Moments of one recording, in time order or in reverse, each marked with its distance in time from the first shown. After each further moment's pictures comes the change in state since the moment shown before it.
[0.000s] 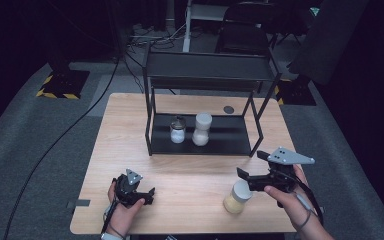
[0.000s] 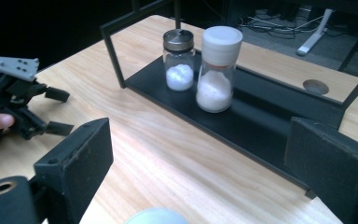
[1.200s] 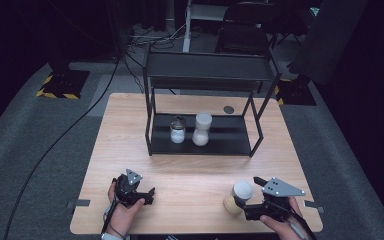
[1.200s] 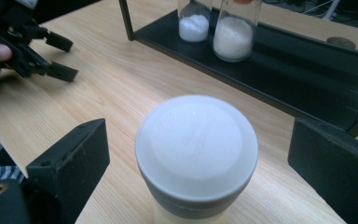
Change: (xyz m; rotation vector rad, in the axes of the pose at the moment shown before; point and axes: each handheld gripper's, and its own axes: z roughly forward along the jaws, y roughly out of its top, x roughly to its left) left arm 0.000 0.000 0.000 -0.001 0.001 -0.002; right arm 0.024 -0.071 0.007 0.040 -0.004 -0.032
